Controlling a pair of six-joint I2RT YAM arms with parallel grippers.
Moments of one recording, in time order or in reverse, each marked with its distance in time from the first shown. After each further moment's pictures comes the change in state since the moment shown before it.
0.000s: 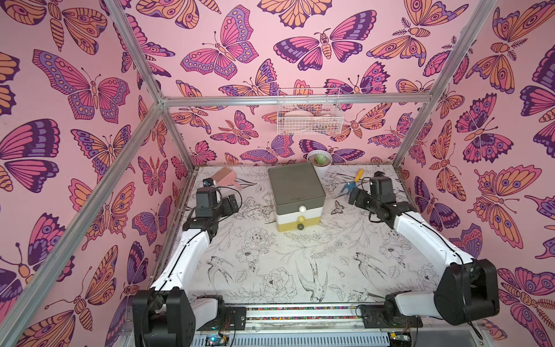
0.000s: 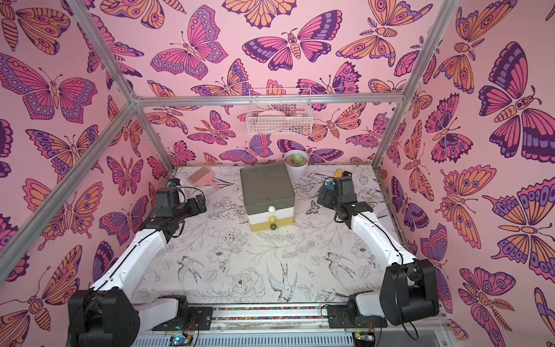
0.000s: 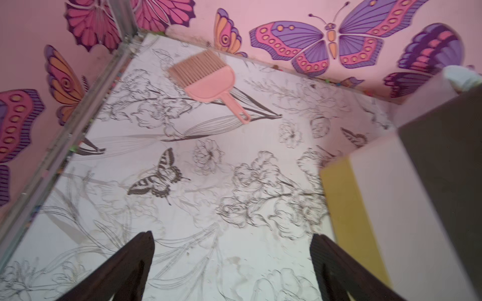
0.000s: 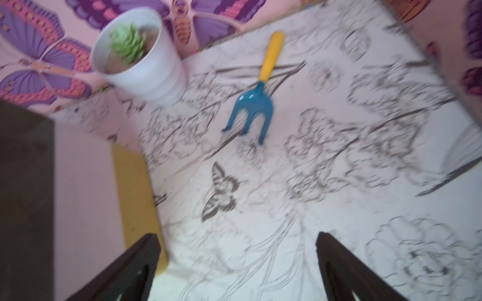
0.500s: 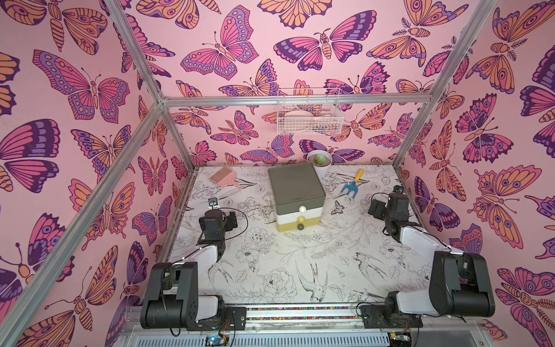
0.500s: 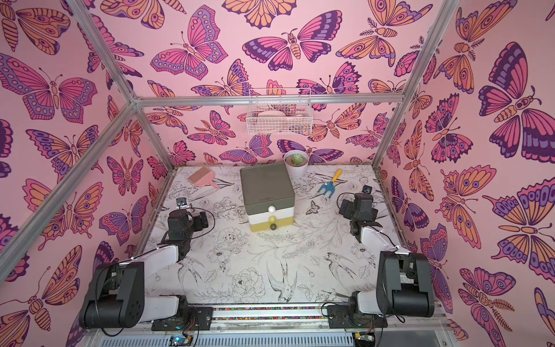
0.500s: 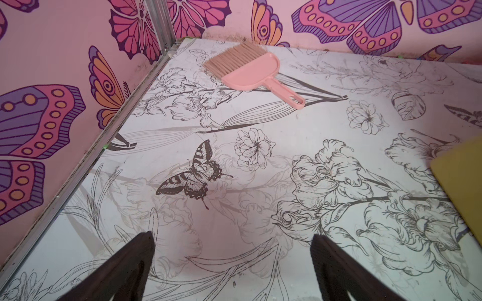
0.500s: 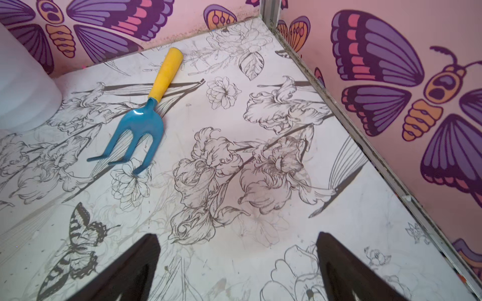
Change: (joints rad) left arm 0.007 0.134 -0.365 0.639 -0.113 0.116; right arm -0.217 0.043 -0.322 0.458 0.034 -0.227
